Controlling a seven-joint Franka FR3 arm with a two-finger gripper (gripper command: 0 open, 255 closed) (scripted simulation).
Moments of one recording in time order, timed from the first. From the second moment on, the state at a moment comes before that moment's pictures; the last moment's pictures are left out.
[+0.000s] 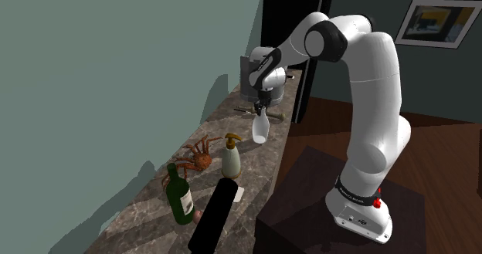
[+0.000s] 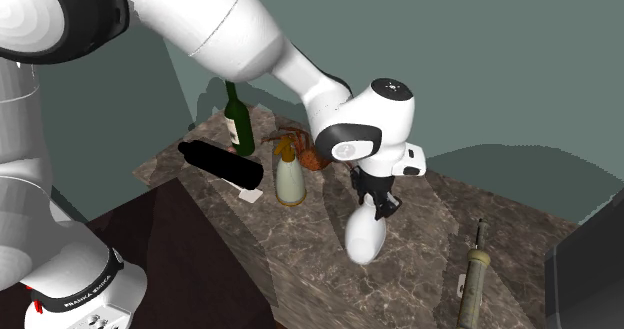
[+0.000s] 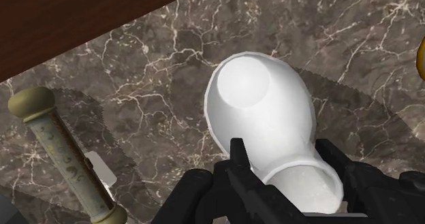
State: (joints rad) arm -0.21 0.44 -0.25 -2.01 0.19 2.49 -0.48
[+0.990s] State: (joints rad) arm -0.19 0.31 -0.28 -1.99 0.13 2.33 -0.44
